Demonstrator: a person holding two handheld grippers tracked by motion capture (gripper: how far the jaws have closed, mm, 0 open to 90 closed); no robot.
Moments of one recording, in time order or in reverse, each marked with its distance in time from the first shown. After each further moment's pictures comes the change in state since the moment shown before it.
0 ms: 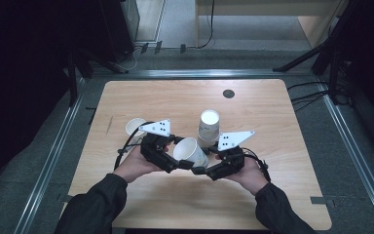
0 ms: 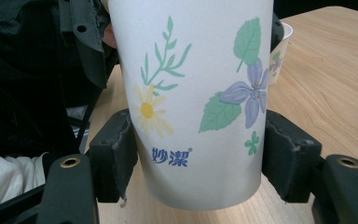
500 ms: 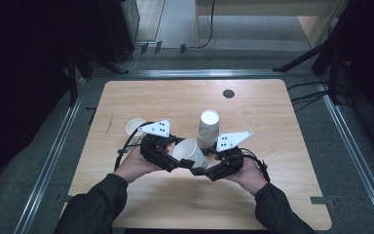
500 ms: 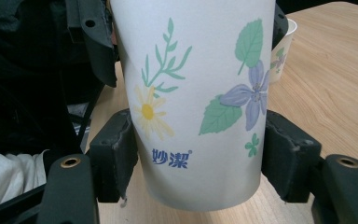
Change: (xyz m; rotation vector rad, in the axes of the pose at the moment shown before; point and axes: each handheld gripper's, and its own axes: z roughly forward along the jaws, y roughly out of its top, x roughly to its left) left arm -0.001 0.000 -0.001 -0.007 -0.002 0.013; right arm 0.000 -0.001 0.003 0.015 0.006 -0.001
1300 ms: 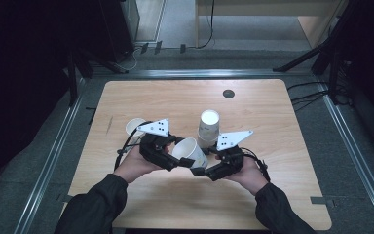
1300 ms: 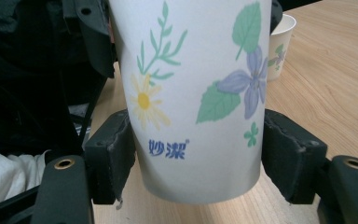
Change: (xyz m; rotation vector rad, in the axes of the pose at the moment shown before) left arm 0.000 0.001 -0.003 -0.012 0.002 -0.012; right arm -0.002 -0.001 0.000 0.005 0.000 0.015
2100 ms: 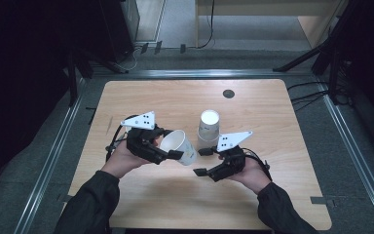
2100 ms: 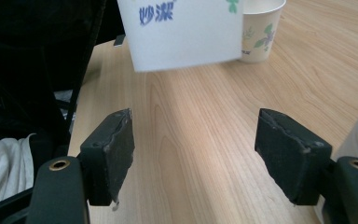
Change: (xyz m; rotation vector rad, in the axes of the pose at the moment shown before) left arm 0.004 0.005 -0.035 -0.029 0.067 0.016; right arm -0.004 -0.005 -0.003 0.058 -0.044 -0.014
